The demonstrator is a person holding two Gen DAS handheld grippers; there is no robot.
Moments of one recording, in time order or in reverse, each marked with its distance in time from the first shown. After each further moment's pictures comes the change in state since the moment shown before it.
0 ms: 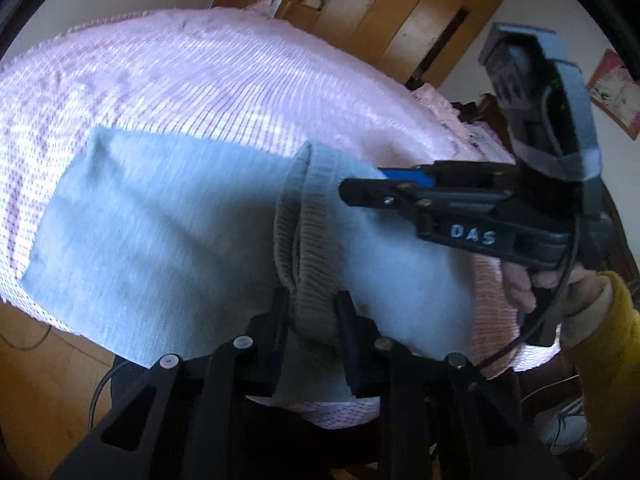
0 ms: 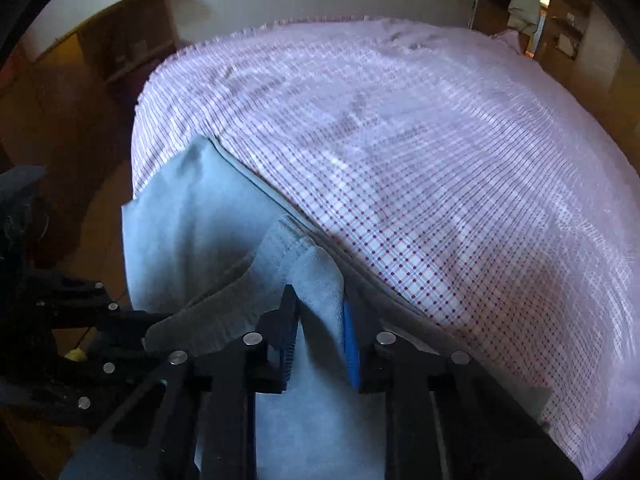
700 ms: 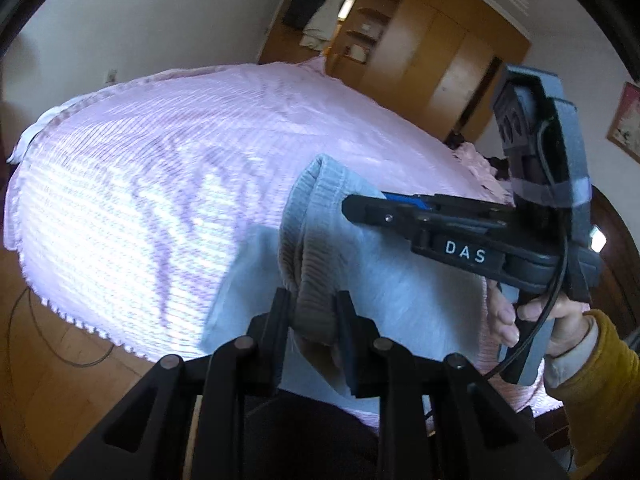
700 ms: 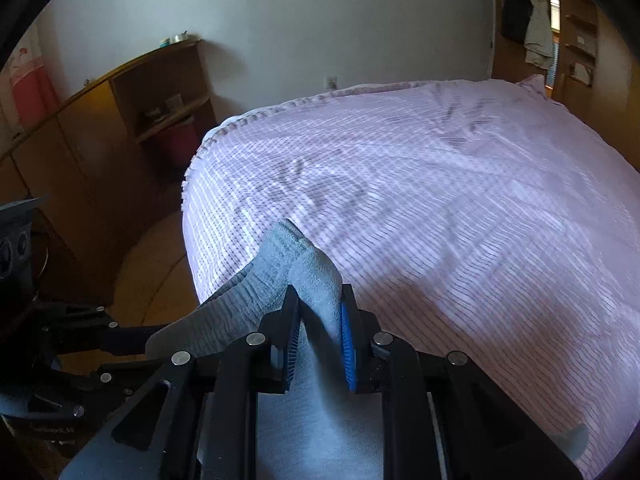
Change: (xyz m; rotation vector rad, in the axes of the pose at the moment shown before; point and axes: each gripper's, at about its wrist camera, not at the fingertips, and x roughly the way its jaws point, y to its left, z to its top) left arm -0.094 0.085 0.039 -0.083 -0.175 0.164; right arm 0.009 0.080 0.099 0.001 -0.183 0.125
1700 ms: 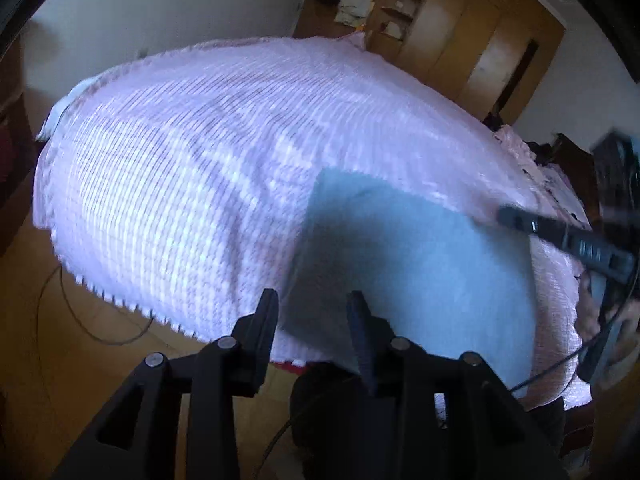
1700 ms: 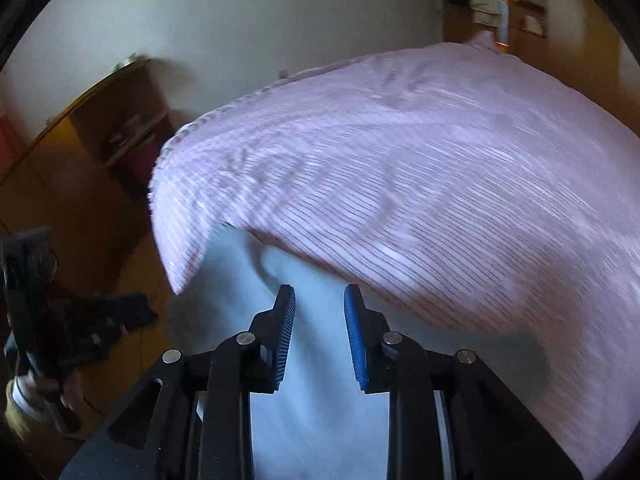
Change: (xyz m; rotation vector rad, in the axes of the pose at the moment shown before) left arm 0.000 0.032 -0.017 0.006 0.079 0.127; right arm -0.042 -0.044 -0.050 0.218 0.028 -0.096
